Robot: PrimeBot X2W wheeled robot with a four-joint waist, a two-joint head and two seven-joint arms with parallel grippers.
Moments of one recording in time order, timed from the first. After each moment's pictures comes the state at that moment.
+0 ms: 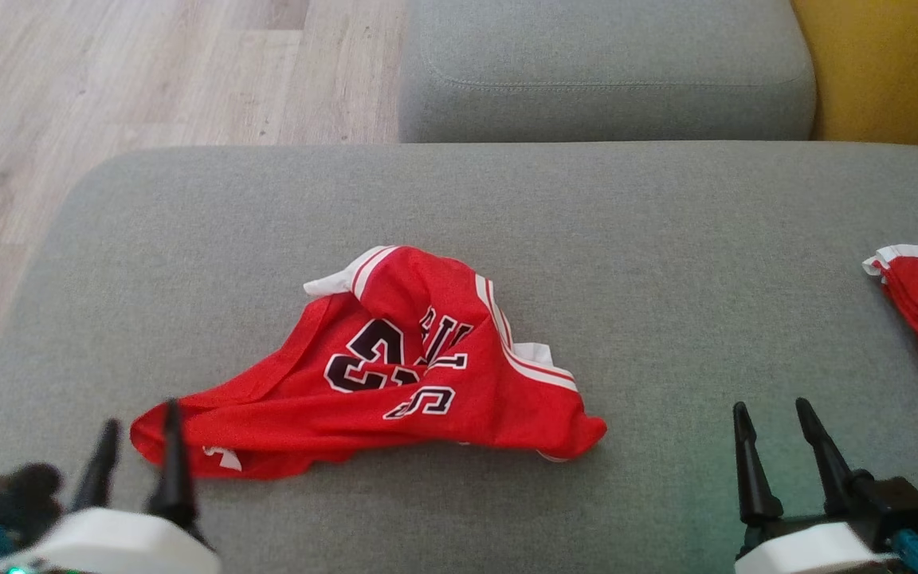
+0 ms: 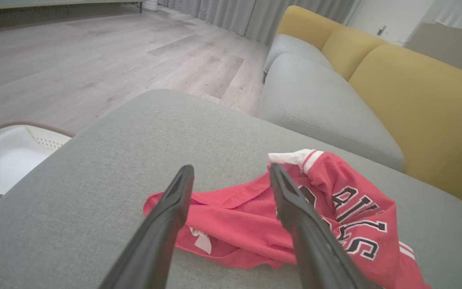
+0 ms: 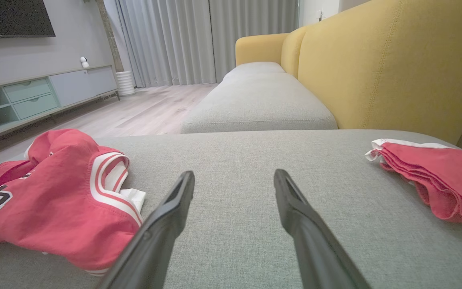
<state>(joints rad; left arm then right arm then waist) 0.18 0.68 -0.48 -0.36 -1.02 0.65 -0.25 0.14 -0.04 0.00 0.21 0.10 0.12 -0.25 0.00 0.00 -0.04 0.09</state>
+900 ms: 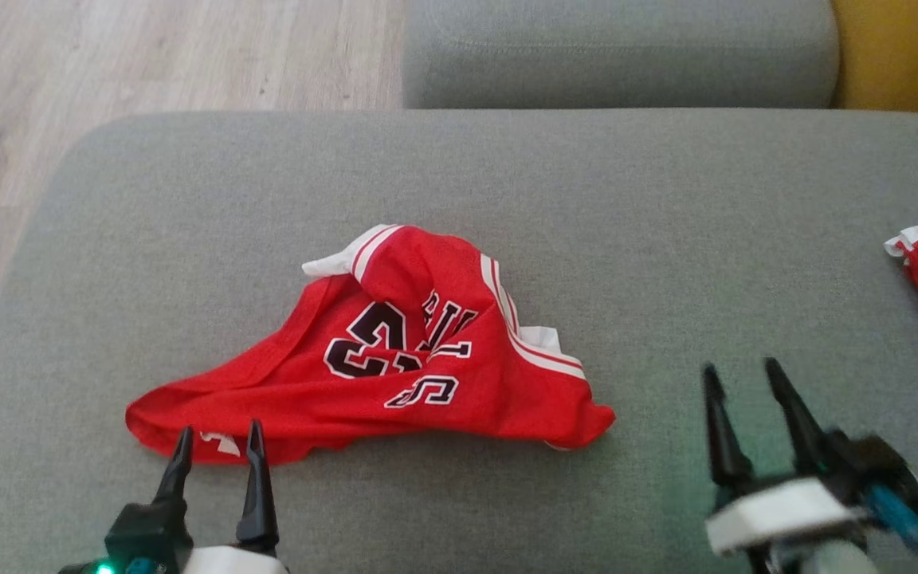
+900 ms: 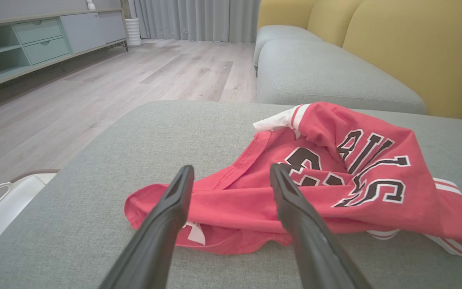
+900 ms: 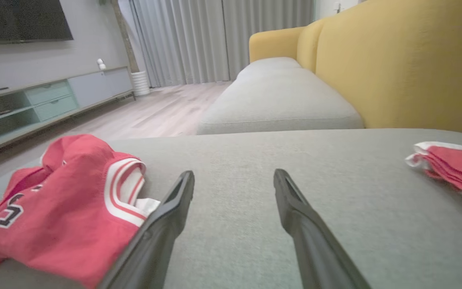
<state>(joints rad) 0.16 0.44 -0.57 -0.15 -0.49 0.58 -0.25 0.09 -0.04 0.04 0.21 0.12 0.12 -0.25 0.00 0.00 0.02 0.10</state>
